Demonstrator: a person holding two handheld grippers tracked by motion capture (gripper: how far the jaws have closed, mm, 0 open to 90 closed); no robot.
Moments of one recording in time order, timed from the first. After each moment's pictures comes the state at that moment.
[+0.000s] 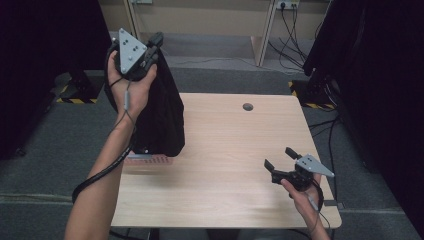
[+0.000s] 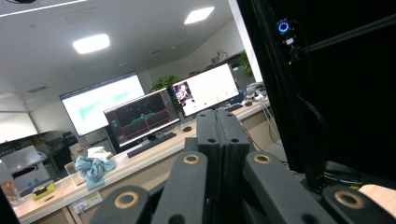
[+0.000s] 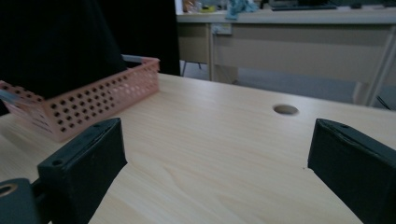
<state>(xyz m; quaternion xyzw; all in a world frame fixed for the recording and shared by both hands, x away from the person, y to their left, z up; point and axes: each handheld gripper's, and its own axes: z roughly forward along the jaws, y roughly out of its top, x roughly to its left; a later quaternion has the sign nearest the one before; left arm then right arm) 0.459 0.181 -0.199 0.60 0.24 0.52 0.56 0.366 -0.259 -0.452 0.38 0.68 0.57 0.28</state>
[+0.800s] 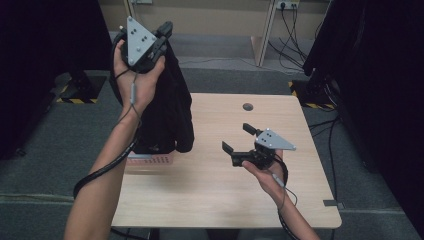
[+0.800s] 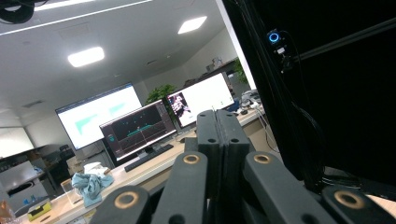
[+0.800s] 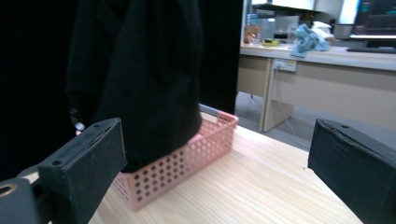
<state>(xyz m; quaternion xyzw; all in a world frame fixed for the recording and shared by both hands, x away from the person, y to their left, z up) 0.452 0.159 -0.174 0.60 0.22 0.53 0.56 0.391 -0.146 -0.386 0.27 0.69 0.63 0.24</state>
